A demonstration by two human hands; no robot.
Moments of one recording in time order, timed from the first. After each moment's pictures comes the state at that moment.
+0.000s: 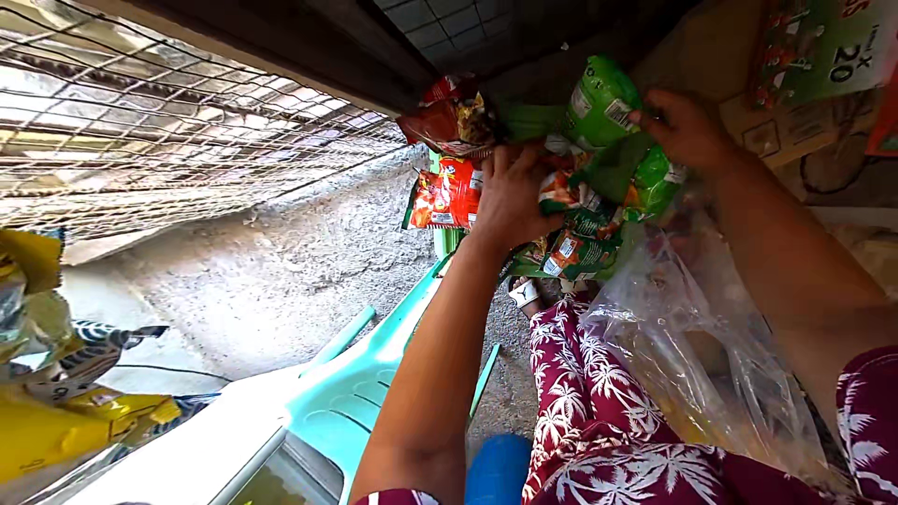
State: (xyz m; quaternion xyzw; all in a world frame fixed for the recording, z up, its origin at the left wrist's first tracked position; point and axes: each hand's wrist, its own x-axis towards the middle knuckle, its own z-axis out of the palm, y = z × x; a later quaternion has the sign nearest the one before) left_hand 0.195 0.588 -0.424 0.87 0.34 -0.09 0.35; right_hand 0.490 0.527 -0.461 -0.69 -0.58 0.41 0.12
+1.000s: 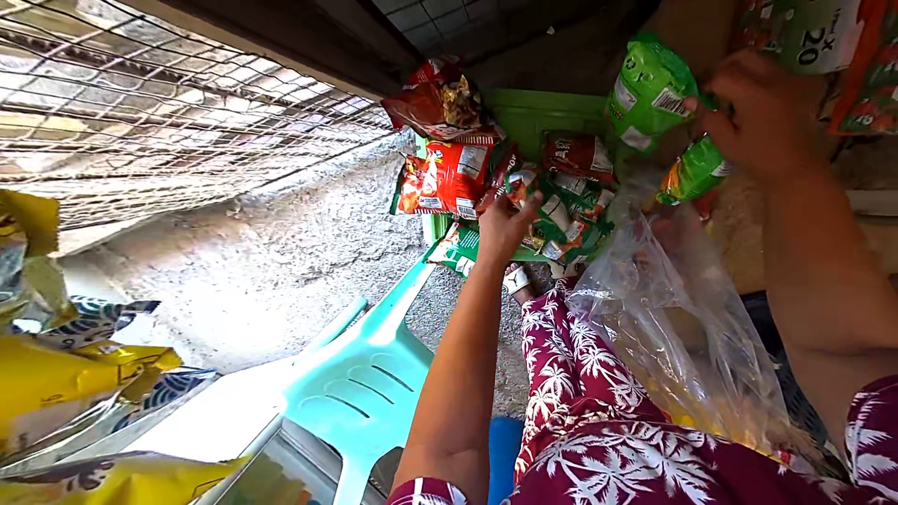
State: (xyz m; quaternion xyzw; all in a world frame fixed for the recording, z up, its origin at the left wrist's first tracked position) left_hand 0.179 0.522 -0.429 0.49 0.63 -0.06 0.60; right_hand 0.519 0.475 -0.376 -0.72 -0.65 0.23 0.09
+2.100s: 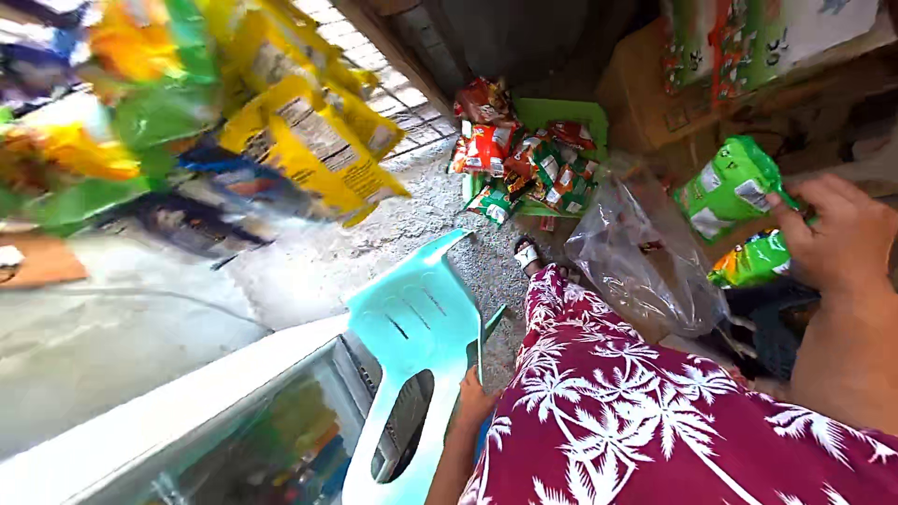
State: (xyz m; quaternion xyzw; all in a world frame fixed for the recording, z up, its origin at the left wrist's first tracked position) left_hand -0.109 0.154 -0.203 0.42 0.70 -0.33 0.48; right_hand 0.449 0.210 -0.096 -0.82 -0.55 0.15 0.07
